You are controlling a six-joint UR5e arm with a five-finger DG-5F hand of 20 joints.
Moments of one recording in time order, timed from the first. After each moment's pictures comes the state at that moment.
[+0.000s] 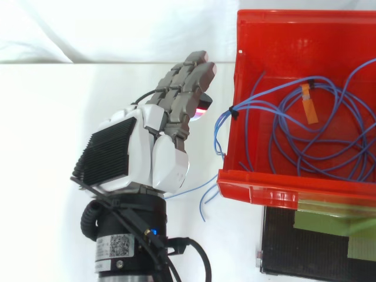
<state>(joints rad) -0.13 -2.16 -1.24 -2.95 -1.75 -2.08</state>
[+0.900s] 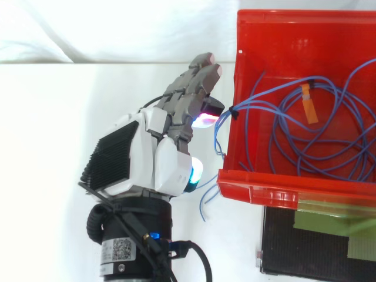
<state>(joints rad) -0.14 -2.16 -1.24 -2.97 -1.75 -2.19</state>
